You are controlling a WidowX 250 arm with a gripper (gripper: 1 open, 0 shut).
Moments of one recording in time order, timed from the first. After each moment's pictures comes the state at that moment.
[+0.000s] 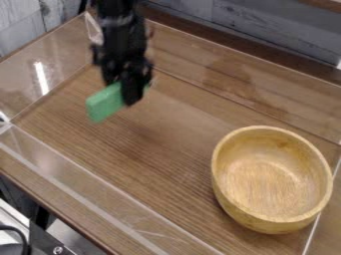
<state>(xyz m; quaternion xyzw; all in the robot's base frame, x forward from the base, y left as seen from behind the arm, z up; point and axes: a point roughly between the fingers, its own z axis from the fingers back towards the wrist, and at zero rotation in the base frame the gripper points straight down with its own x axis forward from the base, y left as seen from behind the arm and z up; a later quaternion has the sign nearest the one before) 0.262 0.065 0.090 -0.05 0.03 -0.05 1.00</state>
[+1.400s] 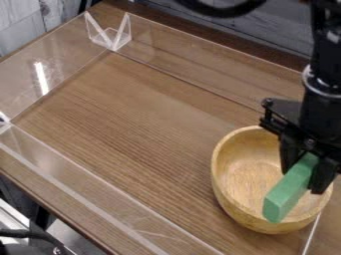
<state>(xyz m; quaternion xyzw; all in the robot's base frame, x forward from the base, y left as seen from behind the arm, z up) 0.225 -0.152 0.108 -0.05 -0.02 -0.10 0.99</state>
